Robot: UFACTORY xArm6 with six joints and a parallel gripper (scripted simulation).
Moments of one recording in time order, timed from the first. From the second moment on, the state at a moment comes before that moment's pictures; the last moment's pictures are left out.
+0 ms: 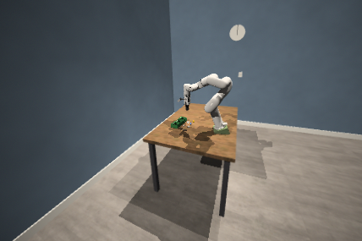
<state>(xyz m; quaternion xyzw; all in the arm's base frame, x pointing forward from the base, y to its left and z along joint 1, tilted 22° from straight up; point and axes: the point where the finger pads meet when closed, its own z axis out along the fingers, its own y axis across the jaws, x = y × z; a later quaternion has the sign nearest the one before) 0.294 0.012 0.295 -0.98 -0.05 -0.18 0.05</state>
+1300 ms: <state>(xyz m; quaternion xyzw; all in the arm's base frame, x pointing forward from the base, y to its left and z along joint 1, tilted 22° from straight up) 0.440 -0.057 0.207 -0.98 0.03 -0.18 0.07</state>
